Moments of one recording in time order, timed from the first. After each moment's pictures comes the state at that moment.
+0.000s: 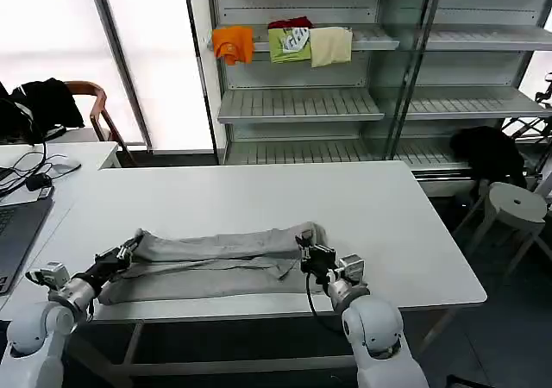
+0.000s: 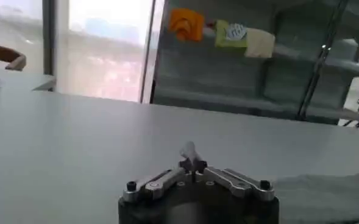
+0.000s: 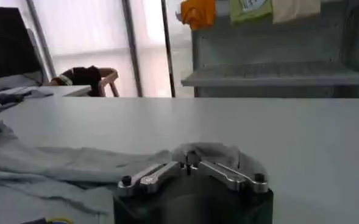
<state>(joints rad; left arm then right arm) 1.10 -1.06 -0.77 -1.52 -0.55 0.37 0.46 -1.07 1.52 0.35 1.85 0.06 -0.55 -0.22</state>
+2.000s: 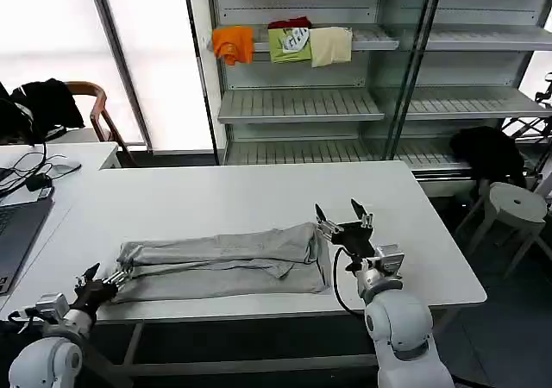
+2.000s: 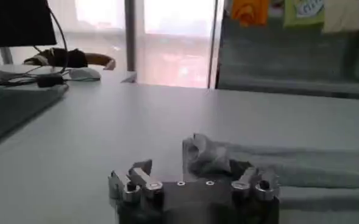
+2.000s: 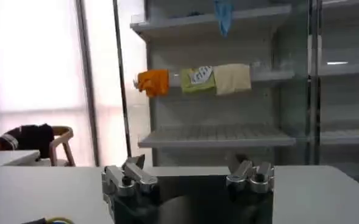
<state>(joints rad) 1.30 -1.22 -0.85 -1.80 -0.44 0.43 0.08 -1.07 1.51 0.42 2.02 0.15 -0.44 -0.07</state>
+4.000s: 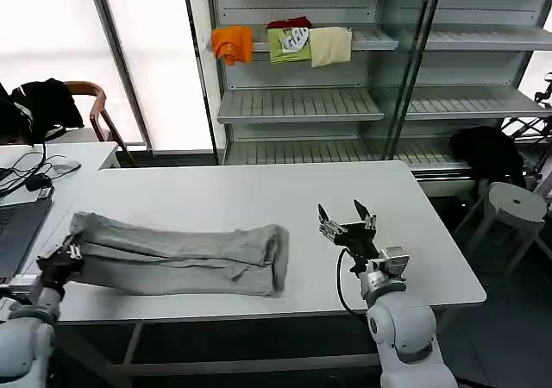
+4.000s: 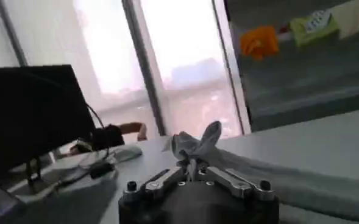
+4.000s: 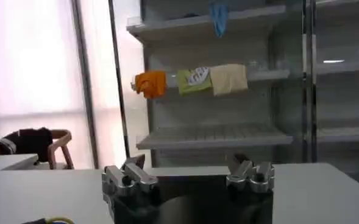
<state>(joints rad) 1.19 -1.09 -0.98 -1.70 -0.13 0.25 0.21 -1.09 1.49 0.43 2.01 0.16 -0.44 -0.06</state>
